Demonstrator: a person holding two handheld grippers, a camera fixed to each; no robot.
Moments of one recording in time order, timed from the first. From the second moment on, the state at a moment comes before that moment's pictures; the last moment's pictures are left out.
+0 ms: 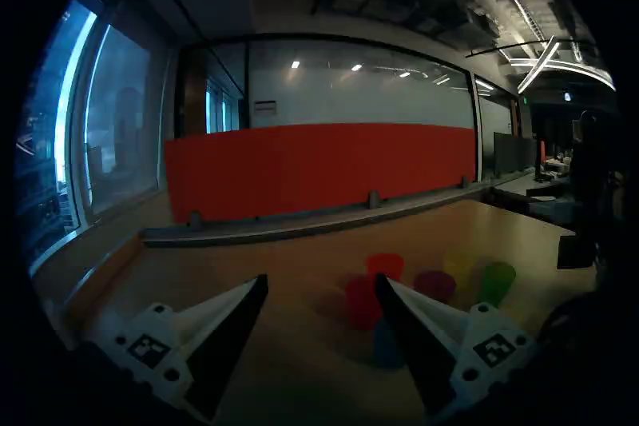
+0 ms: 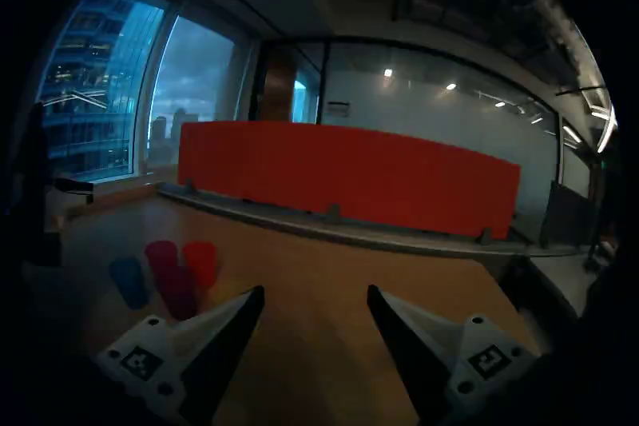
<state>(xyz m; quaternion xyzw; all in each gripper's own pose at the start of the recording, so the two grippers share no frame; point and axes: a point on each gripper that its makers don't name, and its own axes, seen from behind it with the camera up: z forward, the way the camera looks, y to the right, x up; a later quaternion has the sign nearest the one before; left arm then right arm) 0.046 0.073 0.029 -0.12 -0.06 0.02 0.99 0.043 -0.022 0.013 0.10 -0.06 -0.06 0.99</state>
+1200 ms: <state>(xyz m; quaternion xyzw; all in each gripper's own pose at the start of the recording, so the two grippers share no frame) 0.079 0.047 0.014 -0.02 0.04 0.02 1.00 0.089 -0.005 0.000 -0.02 0.02 0.01 1.00</state>
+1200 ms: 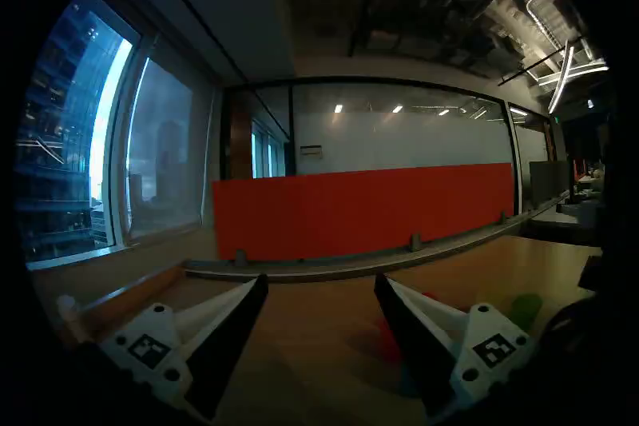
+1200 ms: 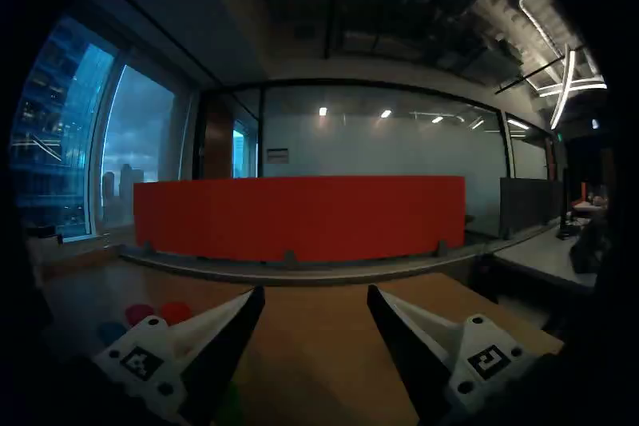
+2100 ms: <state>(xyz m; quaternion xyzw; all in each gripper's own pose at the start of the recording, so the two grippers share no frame) 0.017 0.030 0.002 0.01 0.04 0.00 1.00 0.095 -0.014 -0.019 -0.03 0.03 -0.02 1.00</state>
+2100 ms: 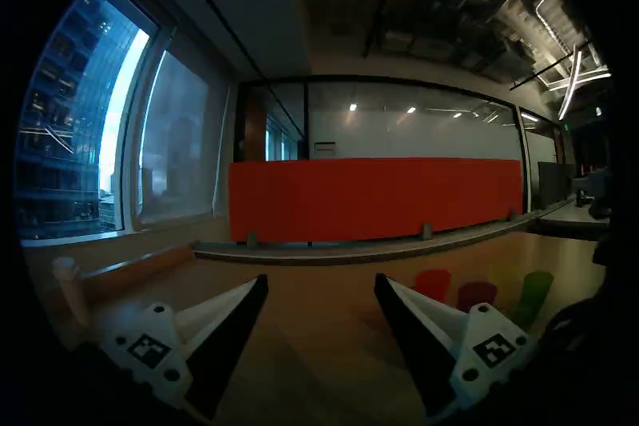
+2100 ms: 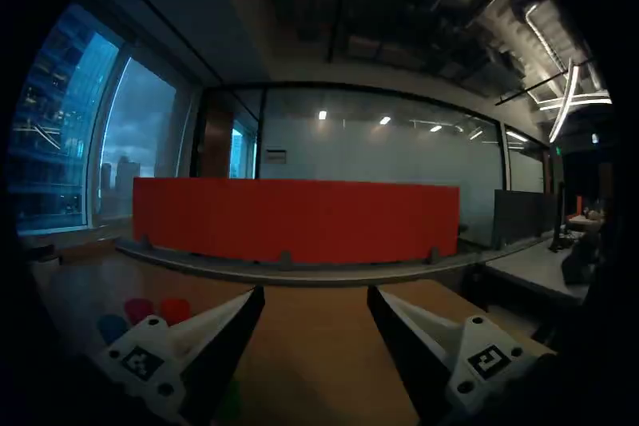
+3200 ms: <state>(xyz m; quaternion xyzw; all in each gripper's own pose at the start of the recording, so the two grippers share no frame) -0.025 0.023 0.013 -0.01 0.02 -0.01 1.00 0.097 -0.022 -0.022 -0.03 0.03 -0.01 1.00</state>
